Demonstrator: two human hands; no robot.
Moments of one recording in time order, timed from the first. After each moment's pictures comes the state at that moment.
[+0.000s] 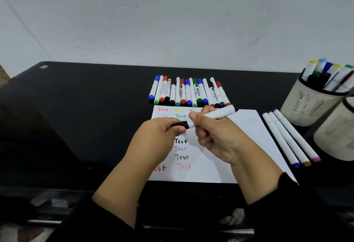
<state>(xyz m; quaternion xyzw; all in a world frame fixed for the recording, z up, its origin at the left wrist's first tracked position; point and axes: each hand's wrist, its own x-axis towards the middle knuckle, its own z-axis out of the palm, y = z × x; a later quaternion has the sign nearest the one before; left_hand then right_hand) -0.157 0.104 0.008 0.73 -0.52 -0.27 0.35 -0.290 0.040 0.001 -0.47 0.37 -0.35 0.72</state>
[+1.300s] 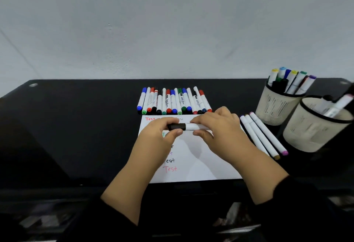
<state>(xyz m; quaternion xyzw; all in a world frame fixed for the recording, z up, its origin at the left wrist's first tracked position) -0.178 0.109 0.013 0.70 -0.56 -0.20 0.40 -0.337 0.050 0.017 -0.87 0.45 -0.22 0.03</state>
